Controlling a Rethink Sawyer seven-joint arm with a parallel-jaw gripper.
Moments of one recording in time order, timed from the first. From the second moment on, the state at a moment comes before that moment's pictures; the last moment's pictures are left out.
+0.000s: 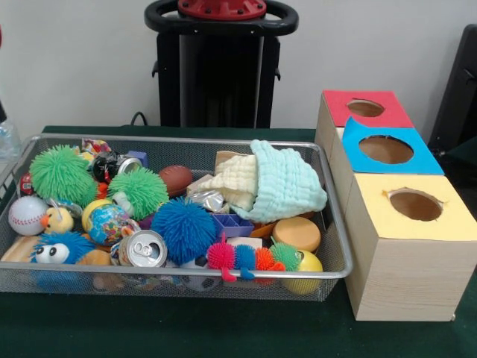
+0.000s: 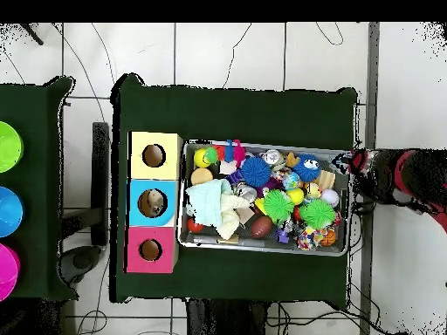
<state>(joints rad) -0.83 -0.68 0.23 1.37 0.04 0.92 1.30</state>
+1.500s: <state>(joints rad) -0.69 -0.94 0.14 2.12 0.49 0.64 1.36</state>
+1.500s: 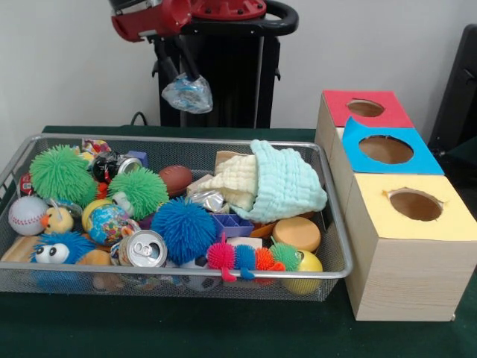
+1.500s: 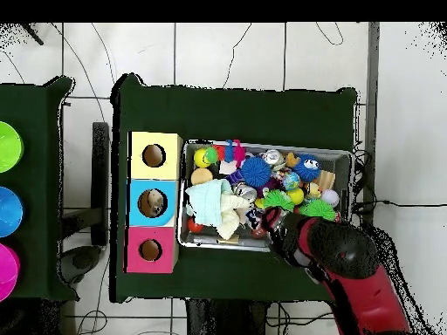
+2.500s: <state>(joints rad) -0.29 -1.10 0.10 2.37 1.09 0.50 1.36</state>
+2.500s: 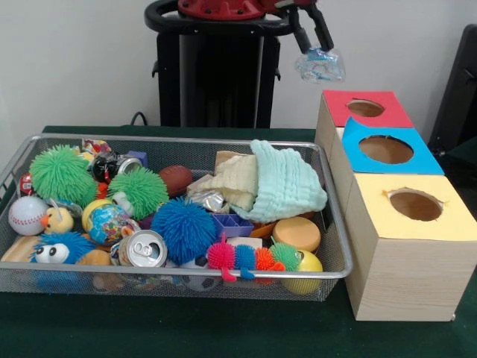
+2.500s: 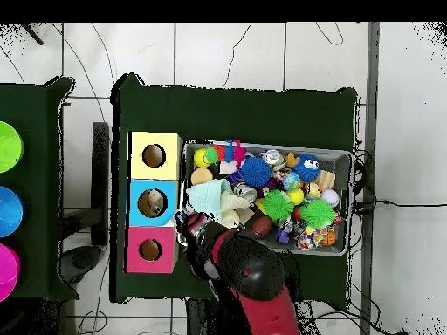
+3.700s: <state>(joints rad) -0.07 -0.98 -0.03 2.31 1.02 0.34 1.61</state>
